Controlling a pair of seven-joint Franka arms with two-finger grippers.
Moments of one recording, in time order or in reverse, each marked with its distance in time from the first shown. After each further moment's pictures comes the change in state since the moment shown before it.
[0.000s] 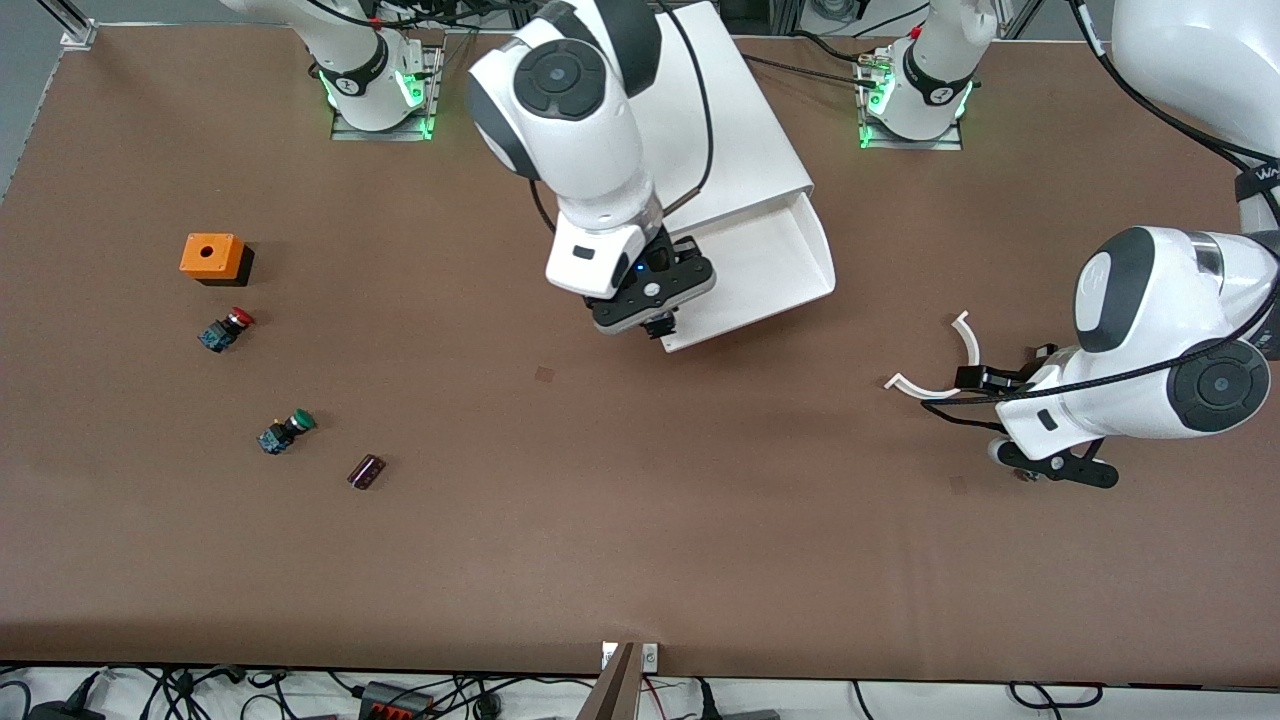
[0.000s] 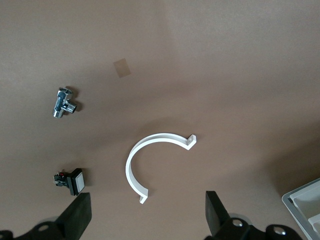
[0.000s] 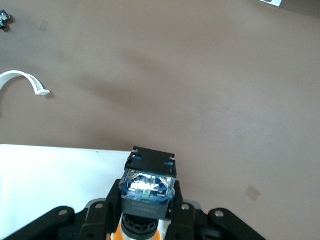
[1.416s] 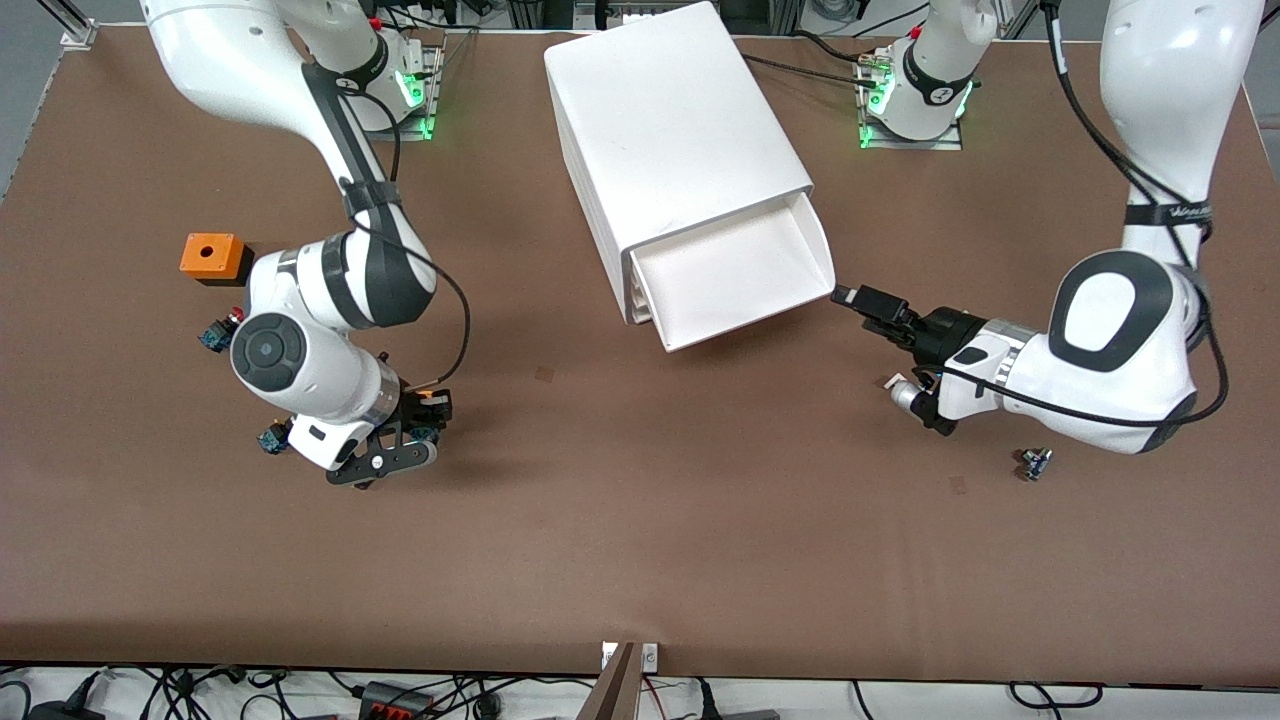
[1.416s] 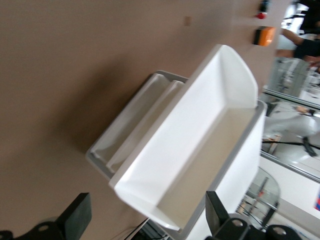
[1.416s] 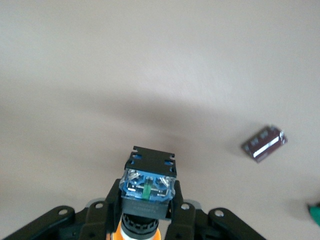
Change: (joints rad) left arm 0.011 0.002 -0.020 -0.075 -0.694 -0.224 0.145; right arm -0.423 -0.047 -0.003 -0.380 -0.001 0.145 -0.344
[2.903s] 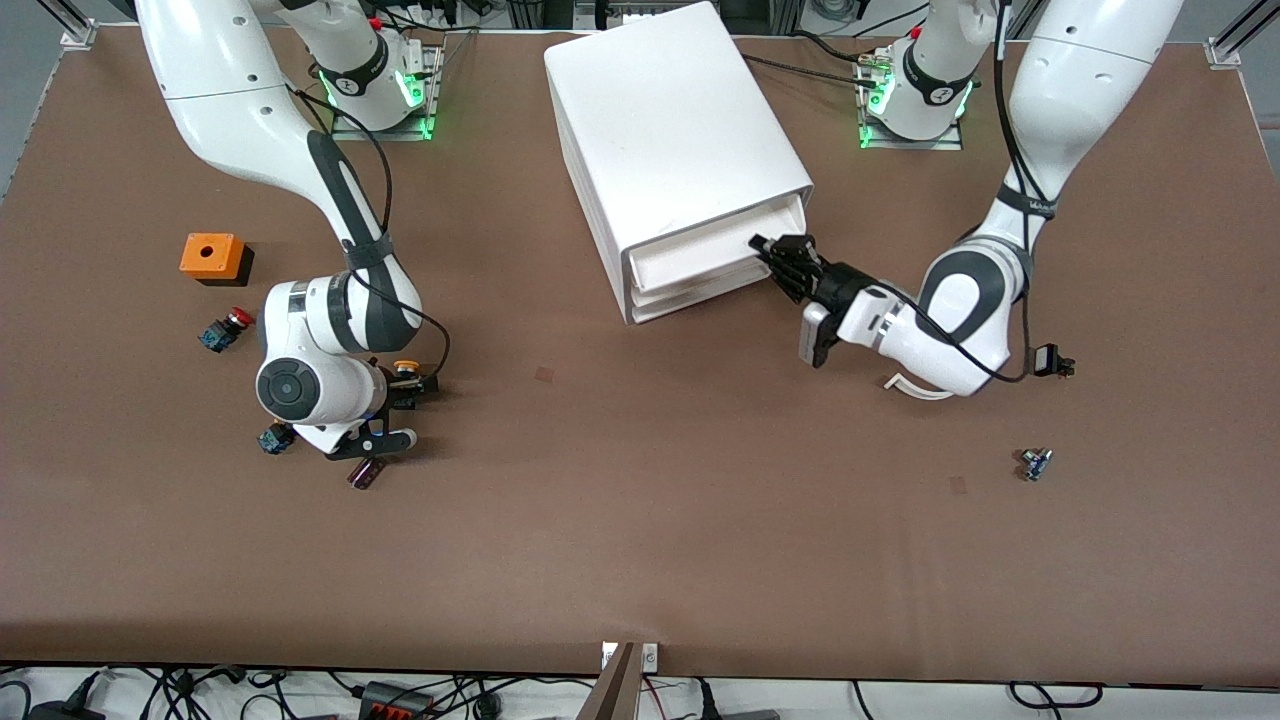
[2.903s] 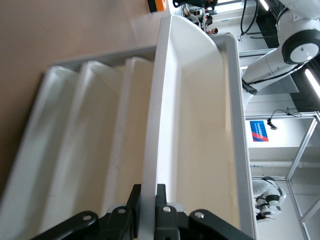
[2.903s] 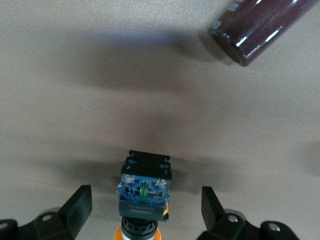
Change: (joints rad) left arm -0.058 0.005 -0.021 -0.450 -0.387 0.141 0.721; right arm -0.087 0.091 -0.013 -0.249 -0.036 0.036 0.000
